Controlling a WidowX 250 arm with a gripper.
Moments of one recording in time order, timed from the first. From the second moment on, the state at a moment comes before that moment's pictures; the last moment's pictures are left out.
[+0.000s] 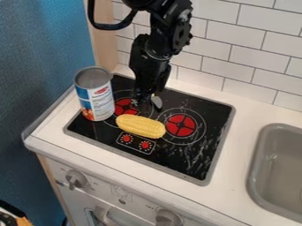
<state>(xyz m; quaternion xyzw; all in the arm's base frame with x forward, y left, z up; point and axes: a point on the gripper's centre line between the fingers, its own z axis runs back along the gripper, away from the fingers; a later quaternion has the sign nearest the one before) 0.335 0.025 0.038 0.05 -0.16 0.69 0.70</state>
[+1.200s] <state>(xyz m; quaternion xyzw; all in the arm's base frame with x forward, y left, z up) 0.404 0.087 -0.013 0.03 -0.14 0.66 0.74</state>
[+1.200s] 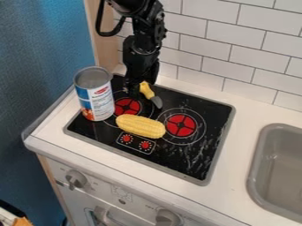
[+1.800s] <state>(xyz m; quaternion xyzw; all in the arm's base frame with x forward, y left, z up) 0.426 0.098 -0.026 0.03 -0.14 0.67 0.73</state>
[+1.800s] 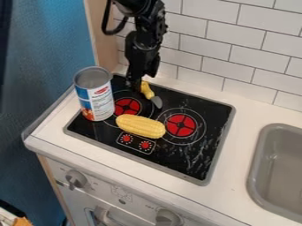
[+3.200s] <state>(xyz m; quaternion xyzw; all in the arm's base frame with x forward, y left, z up) 0.400 0.089 -0.034 0.06 -0.14 0.69 0.71</state>
